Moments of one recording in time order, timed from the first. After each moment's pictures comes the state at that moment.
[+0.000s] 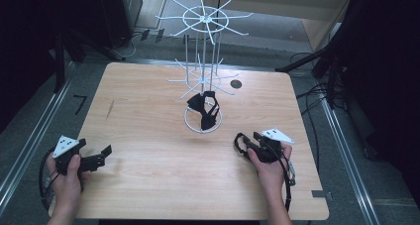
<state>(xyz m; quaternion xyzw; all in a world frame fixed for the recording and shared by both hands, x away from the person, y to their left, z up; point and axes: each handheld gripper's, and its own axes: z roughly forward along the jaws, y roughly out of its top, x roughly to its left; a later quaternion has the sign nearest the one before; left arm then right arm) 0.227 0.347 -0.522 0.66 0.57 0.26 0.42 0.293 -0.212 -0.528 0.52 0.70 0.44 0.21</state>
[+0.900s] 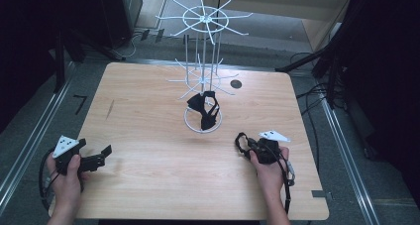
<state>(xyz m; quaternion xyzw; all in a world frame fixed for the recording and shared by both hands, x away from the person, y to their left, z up) 0.227 0.347 -0.522 0.66 0.57 0.26 0.42 0.294 -0.211 -0.537 0.54 0.72 0.39 0.19</state>
